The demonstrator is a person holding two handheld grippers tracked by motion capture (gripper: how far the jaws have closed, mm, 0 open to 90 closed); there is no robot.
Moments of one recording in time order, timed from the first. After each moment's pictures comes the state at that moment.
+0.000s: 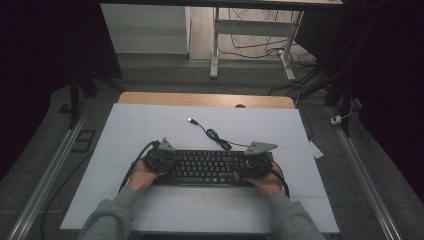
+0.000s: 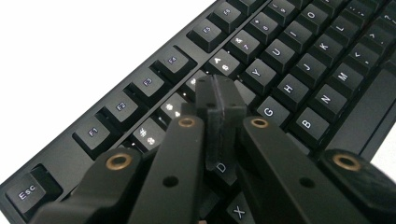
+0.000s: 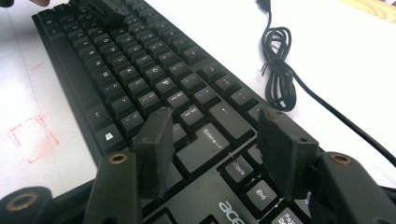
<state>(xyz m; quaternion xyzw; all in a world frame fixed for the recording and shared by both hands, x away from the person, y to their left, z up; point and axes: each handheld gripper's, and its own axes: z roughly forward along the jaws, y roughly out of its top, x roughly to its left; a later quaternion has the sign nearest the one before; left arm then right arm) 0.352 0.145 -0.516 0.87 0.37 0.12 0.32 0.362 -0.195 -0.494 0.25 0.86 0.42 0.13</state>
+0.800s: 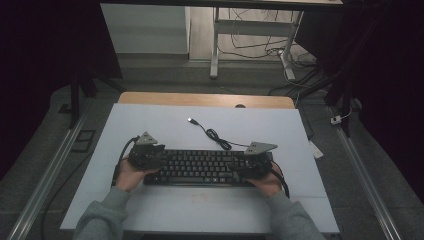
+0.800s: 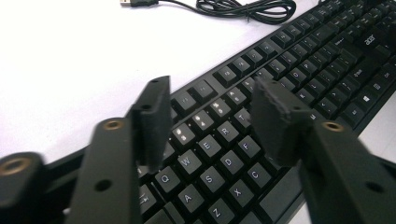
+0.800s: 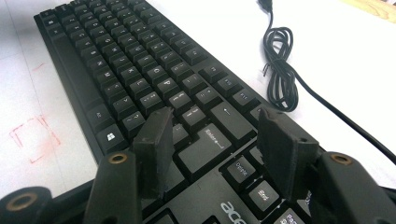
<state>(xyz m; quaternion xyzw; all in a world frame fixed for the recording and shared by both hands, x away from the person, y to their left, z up) 0.333 0.180 -0.486 0.80 0.43 0.14 0.40 0.362 -0.194 -0.494 0.25 0.86 0.43 0.13</state>
